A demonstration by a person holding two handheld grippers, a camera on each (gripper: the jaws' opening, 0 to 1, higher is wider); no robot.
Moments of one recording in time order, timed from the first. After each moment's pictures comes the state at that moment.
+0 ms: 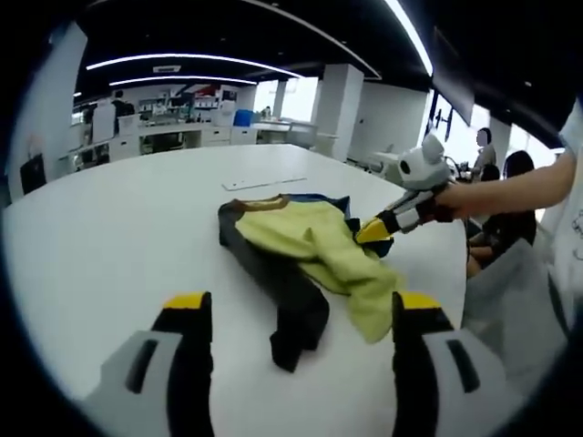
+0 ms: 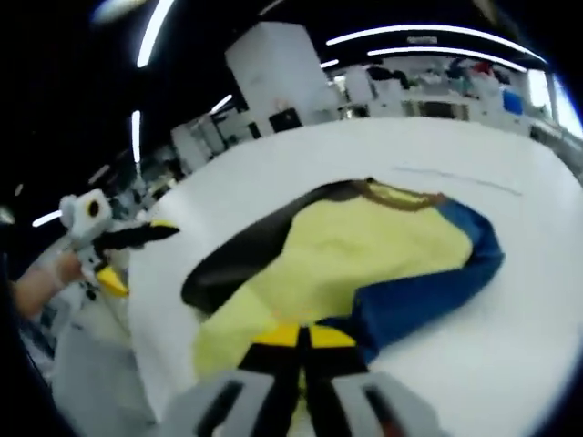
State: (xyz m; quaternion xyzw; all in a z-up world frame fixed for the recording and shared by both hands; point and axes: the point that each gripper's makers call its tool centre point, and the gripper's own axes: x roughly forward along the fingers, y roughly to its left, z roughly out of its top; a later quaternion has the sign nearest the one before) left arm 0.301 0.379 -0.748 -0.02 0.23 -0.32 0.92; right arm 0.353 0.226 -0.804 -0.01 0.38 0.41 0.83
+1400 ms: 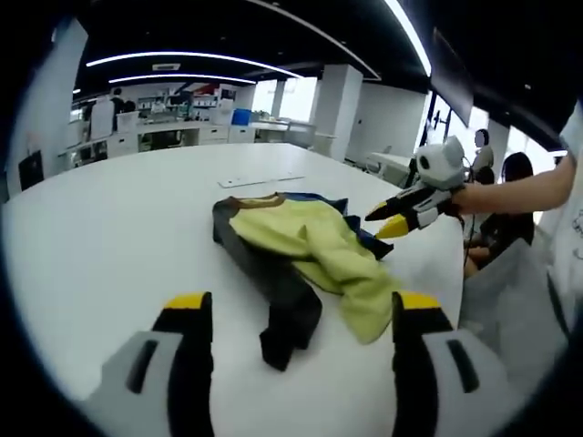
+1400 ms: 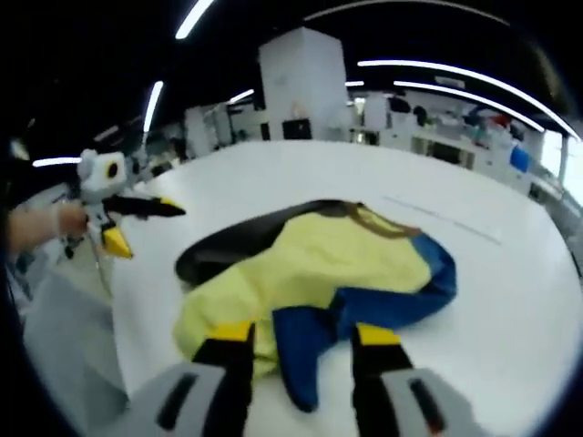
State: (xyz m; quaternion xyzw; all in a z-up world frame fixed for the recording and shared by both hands) left arm 0.295 0.373 -0.750 -0.02 0.24 -0.33 0.92; right arm 0.356 0.180 -0.784 -0.09 0.31 0.40 0.86
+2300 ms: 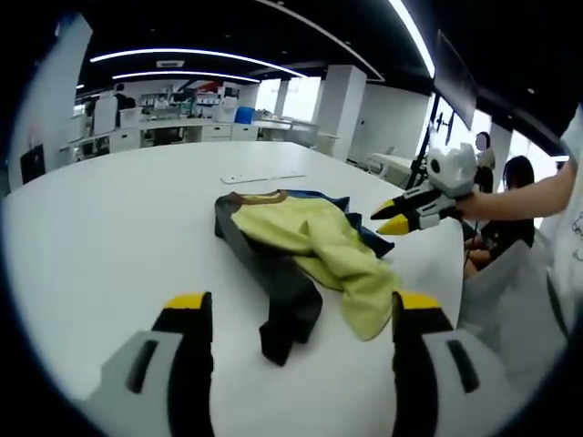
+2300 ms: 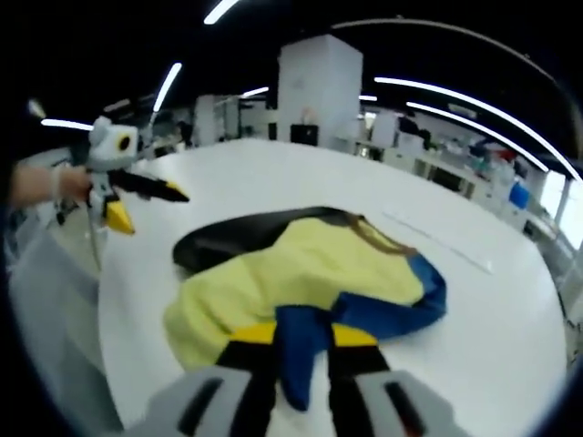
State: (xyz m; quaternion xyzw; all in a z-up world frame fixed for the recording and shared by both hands) left arm 0.293 0.375 -0.755 -0.03 0.24 -0.32 0.92; right arm 0.353 0.185 -0.783 -0.16 0.26 0.41 0.86
